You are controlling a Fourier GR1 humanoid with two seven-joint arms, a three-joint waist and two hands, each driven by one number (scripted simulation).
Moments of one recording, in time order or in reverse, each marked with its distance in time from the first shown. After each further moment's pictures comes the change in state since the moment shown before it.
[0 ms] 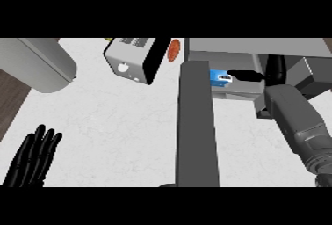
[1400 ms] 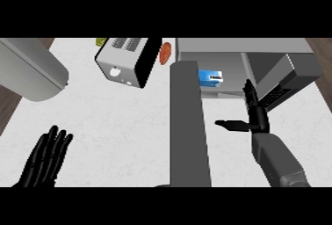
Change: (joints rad) left arm 0.013 0.002 -0.065 0.035 -0.018 0.040 -0.020; right arm 0.363 0.149 -0.025 -0.118 -0.111 0.388 -0.148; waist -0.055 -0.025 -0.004
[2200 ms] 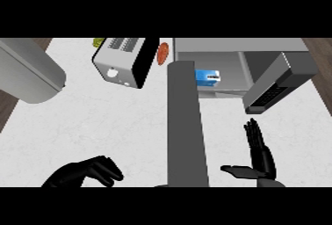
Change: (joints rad) left arm -0.112 0.057 -0.112 0.082 -0.002 -0.129 0.045; right arm 0.406 0.068 0.076 -0.264 -0.057 0.244 -0.116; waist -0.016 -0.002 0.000
